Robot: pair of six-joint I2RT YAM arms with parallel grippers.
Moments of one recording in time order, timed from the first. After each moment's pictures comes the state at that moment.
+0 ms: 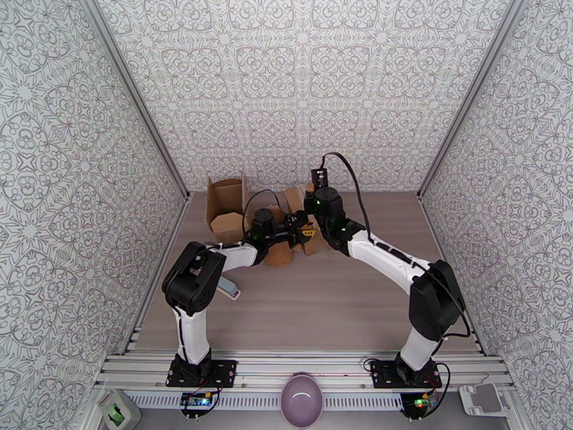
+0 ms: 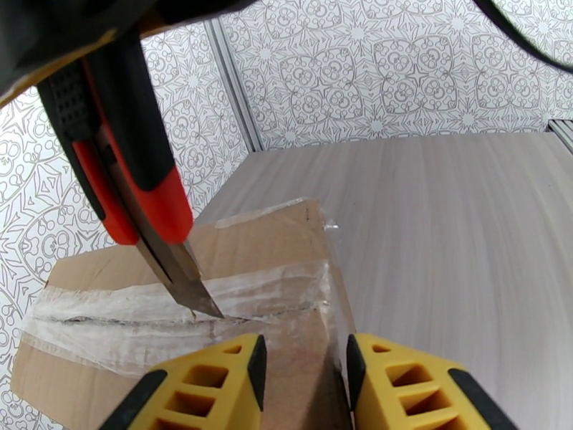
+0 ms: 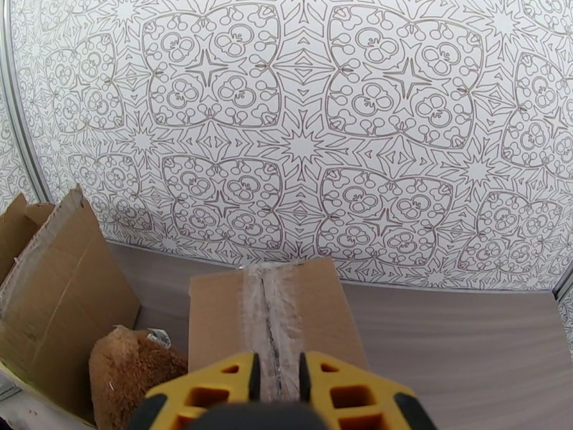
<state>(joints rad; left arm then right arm) -0.46 1.97 1.11 0.73 0.78 0.34 0.64 1.75 1.40 0.15 0.43 0.13</state>
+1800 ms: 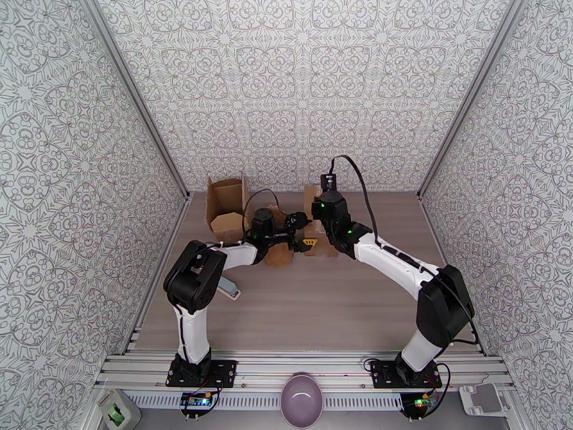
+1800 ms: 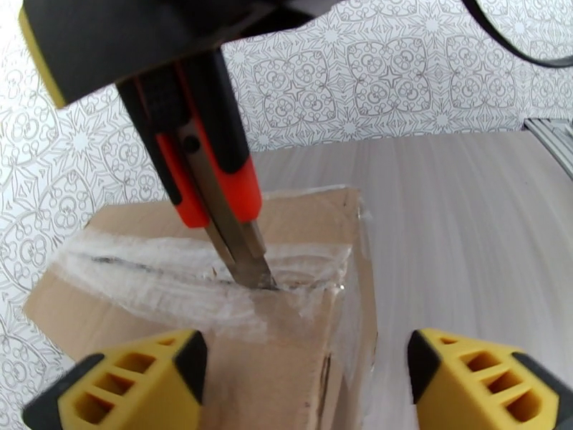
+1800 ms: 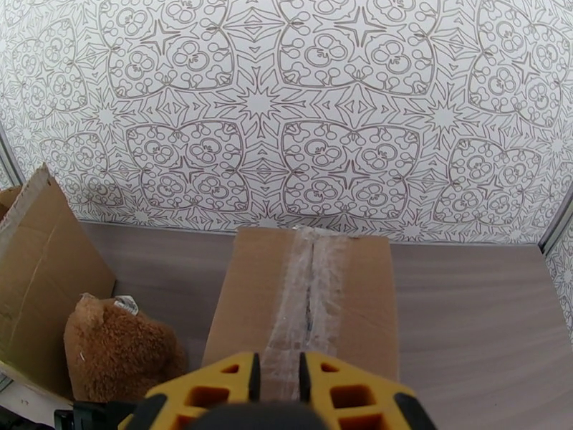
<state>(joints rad) -0.45 1.98 1.13 0.68 0.87 0.38 0.62 1.69 1.35 0.01 0.49 0.23</state>
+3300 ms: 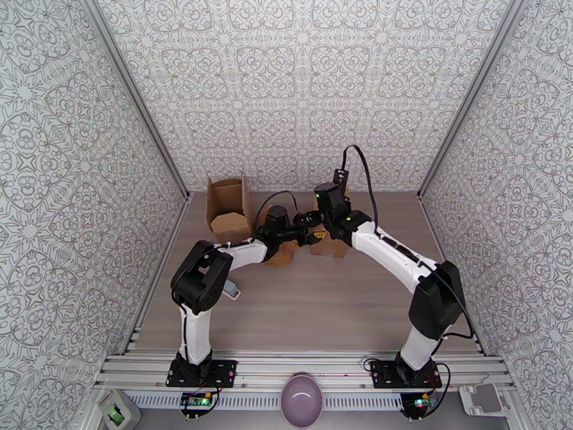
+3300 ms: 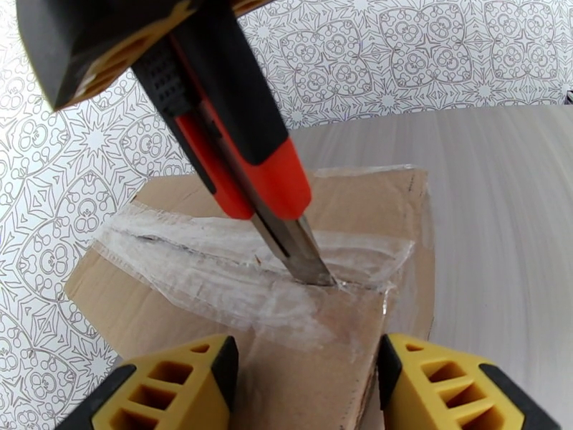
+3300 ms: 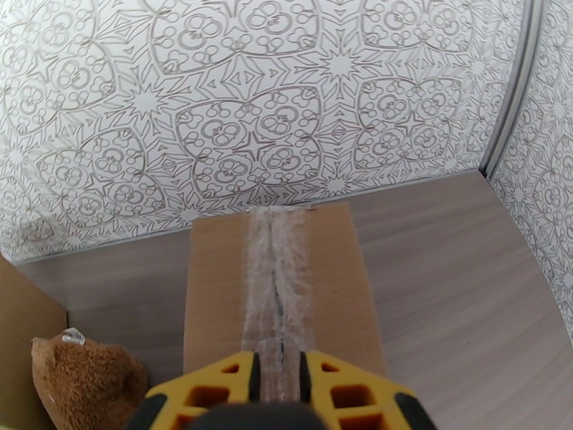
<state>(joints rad) -0.54 2.01 1.26 0.52 0.62 0.47 0.62 1.76 1.55 -0.33 0.70 0.50</state>
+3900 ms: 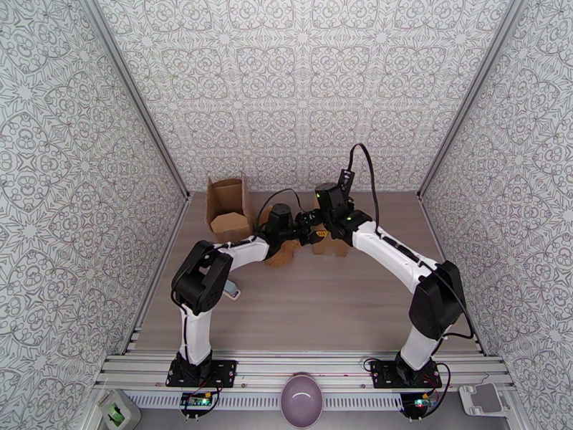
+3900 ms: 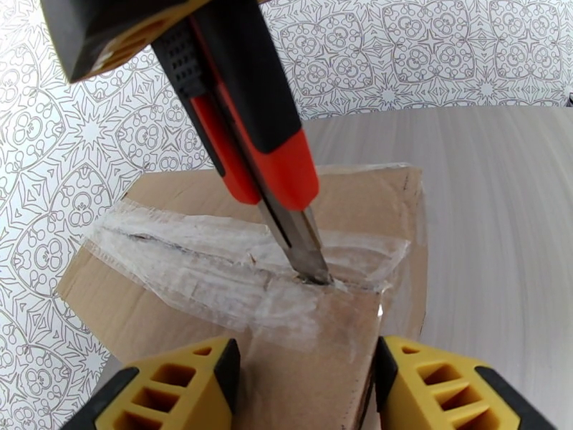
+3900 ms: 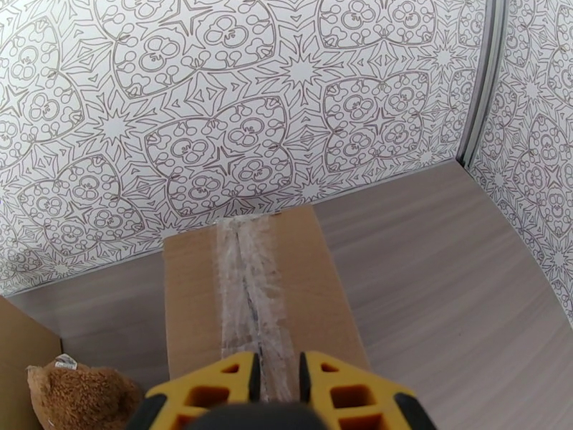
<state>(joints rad) -0.55 2.01 1.30 0.44 0.59 0.47 0.62 1.75 1.55 -0.35 0.77 0.57</state>
